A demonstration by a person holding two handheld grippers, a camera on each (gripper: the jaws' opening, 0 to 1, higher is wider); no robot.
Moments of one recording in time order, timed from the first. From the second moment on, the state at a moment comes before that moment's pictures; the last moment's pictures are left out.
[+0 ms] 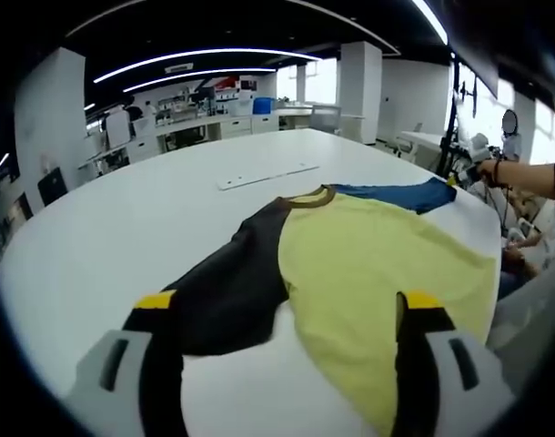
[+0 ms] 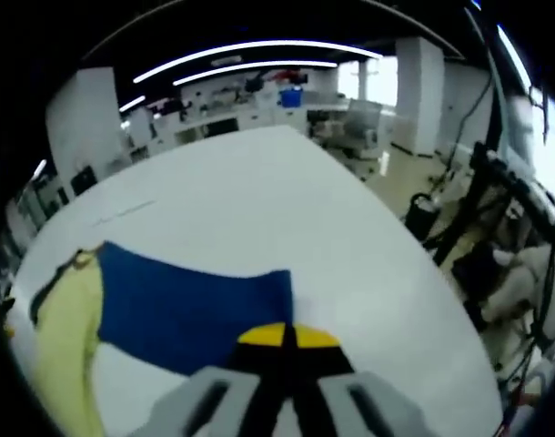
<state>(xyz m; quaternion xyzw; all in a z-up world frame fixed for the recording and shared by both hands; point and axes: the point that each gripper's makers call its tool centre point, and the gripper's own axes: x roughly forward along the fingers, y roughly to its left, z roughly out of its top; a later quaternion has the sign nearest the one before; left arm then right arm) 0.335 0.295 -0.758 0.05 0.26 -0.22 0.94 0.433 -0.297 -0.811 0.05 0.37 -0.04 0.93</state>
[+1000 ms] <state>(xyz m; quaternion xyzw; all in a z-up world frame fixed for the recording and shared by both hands) 0.324 0.300 -0.754 0.05 0.27 -0.22 0.94 0.442 -0.280 -0.786 0.14 0.36 -0.05 0.92</state>
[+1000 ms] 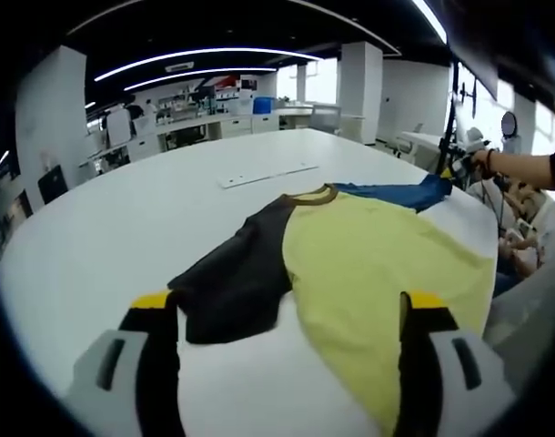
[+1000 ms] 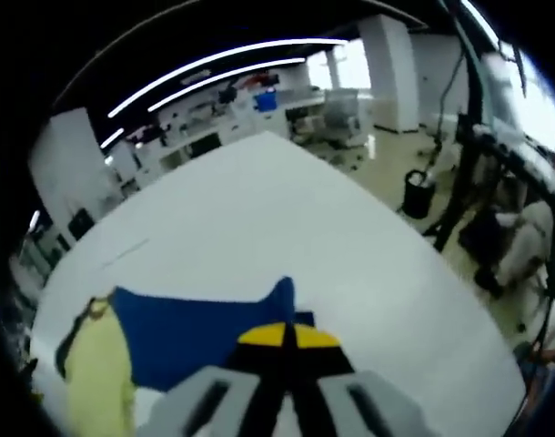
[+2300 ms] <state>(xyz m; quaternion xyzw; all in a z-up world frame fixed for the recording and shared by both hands) 0.296 0.339 -0.759 0.04 0.27 -0.19 0.94 0.485 -0.080 -0.739 0.10 0.36 0.15 0.91</state>
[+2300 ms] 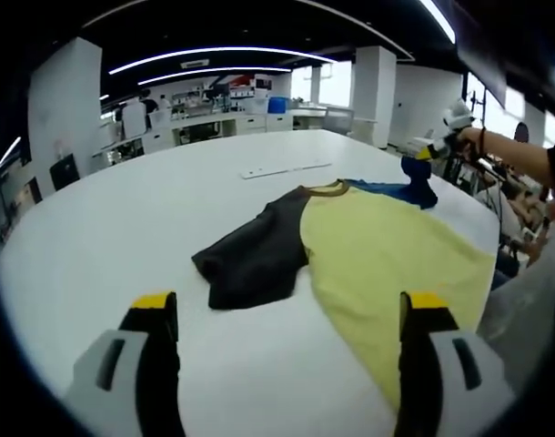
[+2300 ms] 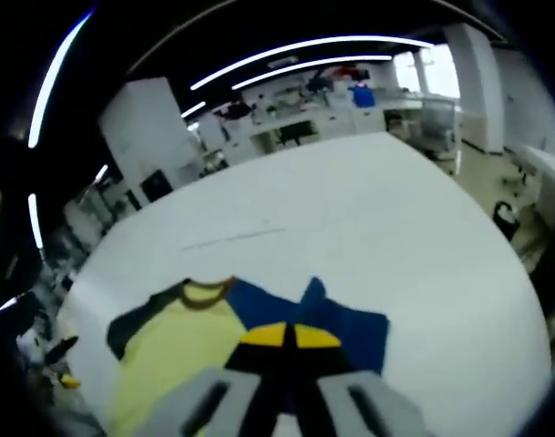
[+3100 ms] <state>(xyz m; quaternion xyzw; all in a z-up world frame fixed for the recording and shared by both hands) 0.288 0.338 -0.758 0.03 0.27 -0.19 0.94 0.488 0.017 -0.735 0.07 0.37 0.23 0.90</state>
